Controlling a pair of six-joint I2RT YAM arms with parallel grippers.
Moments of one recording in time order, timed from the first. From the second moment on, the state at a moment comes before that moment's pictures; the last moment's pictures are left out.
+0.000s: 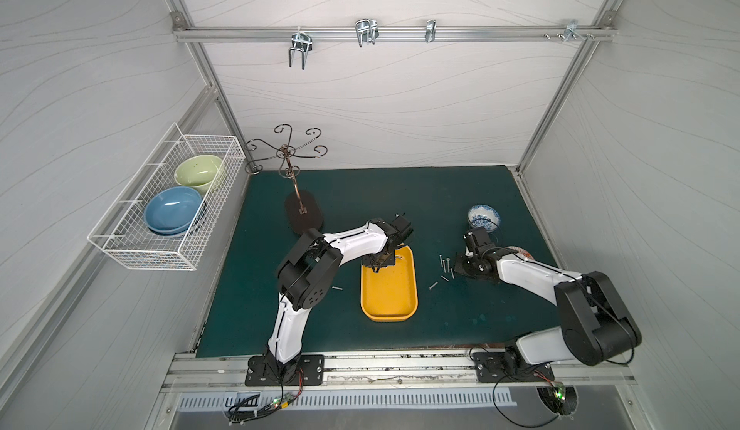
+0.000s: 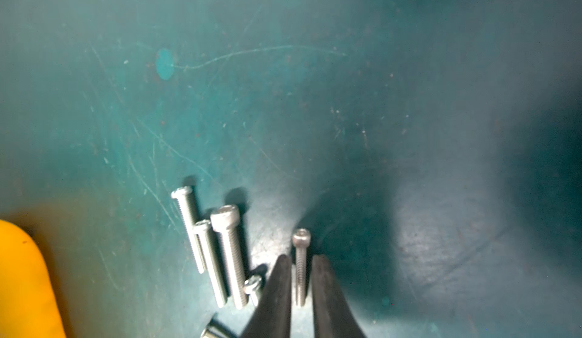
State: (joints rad) left arm -0.76 2.03 1.42 -0.90 -0.28 -0.82; right arm 0.38 1.43 0.64 -0.32 0.01 0.55
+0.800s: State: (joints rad) left arm -0.76 1.90 1.30 -0.83 -0.25 -0.81; right arm 0.38 1.24 0.61 -0.29 -0.06 0.51
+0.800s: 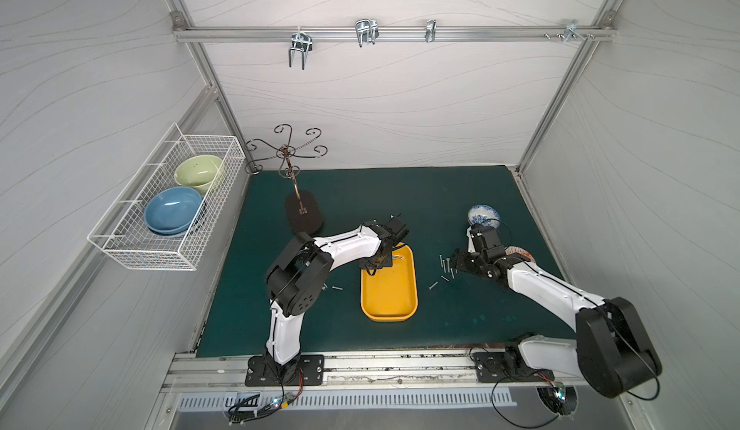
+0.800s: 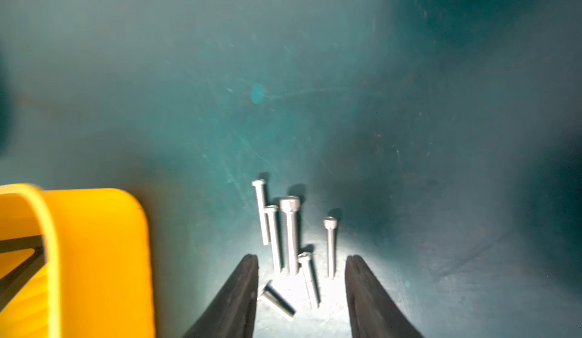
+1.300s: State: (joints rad) left arm -0.76 1.60 1.18 -0.78 -0.22 -0.81; right arm 0.48 1.09 0.60 -0.27 -0.06 0.42
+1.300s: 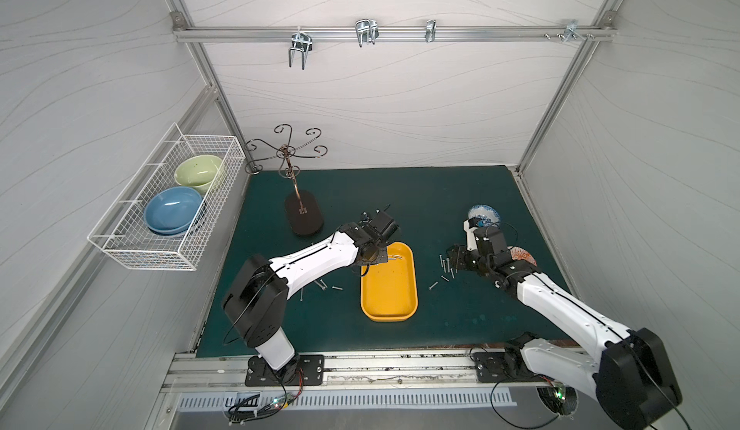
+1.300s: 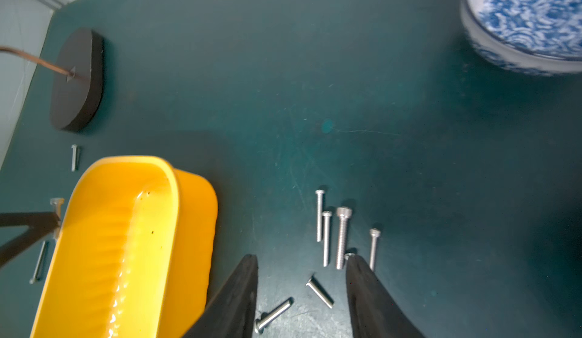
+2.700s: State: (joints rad) left arm -0.28 1.02 0.57 -0.79 -0.09 -0.97; right arm 1.05 1.49 0.93 -0.33 -0.01 -0.09
